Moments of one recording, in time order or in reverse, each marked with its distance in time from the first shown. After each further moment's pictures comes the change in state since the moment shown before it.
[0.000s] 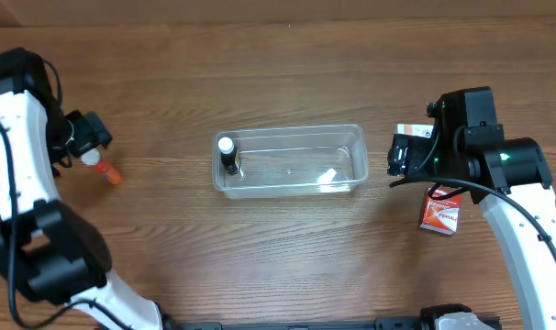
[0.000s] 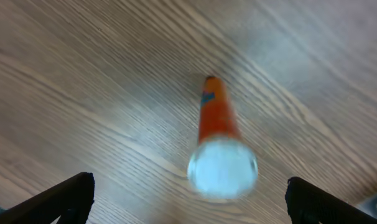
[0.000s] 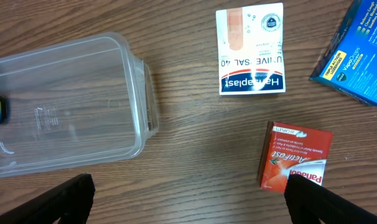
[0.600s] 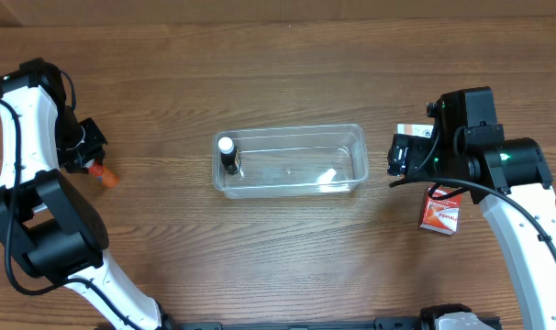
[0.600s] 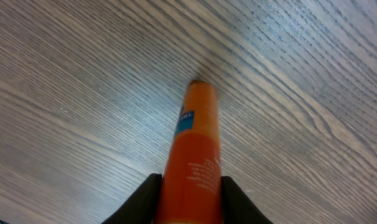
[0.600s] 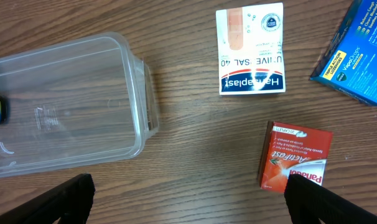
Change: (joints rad) left arm -0.001 0.135 0.000 0.021 0.011 0.019; right arm 0.000 0.000 0.000 0.000 0.000 0.000
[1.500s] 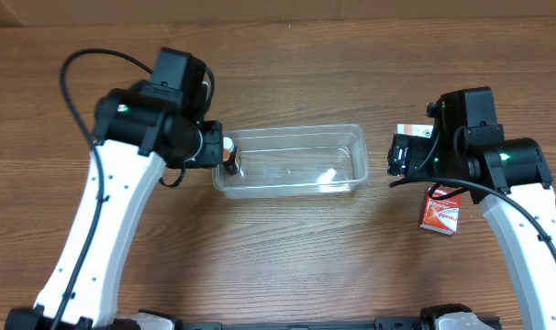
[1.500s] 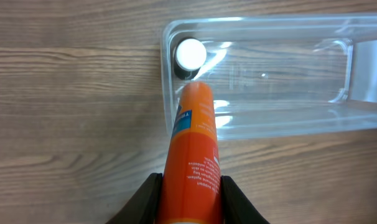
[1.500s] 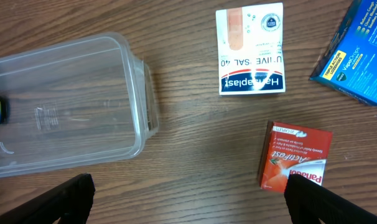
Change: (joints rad) left arm -0.674 -0.514 -0.146 -0.004 0.119 -0.051; right arm 0.000 0.000 0.000 0.000 0.000 0.000
